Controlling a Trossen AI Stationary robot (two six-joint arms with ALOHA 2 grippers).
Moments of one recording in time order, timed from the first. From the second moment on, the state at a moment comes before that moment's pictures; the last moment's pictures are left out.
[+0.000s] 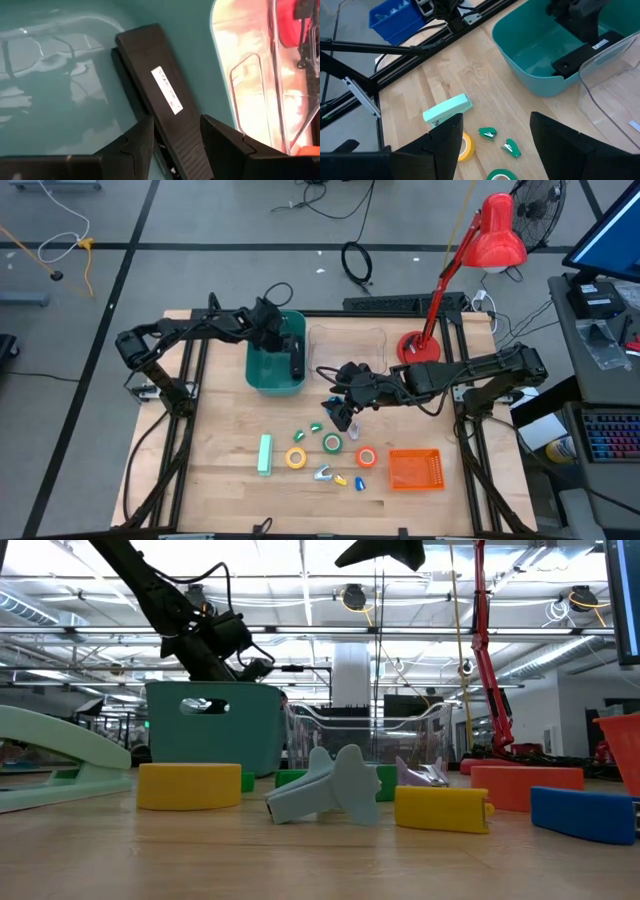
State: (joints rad) left arm 0.66 1.62 0.88 -0.17 0.35 -0.72; right arm 0.19 1.56 1.46 -0.57 0.28 0.69
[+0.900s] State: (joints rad) left arm 0.64 1.62 0.88 -0.20 0.32 -0.74; right arm 0.19 1.56 1.46 -0.57 0.28 0.67
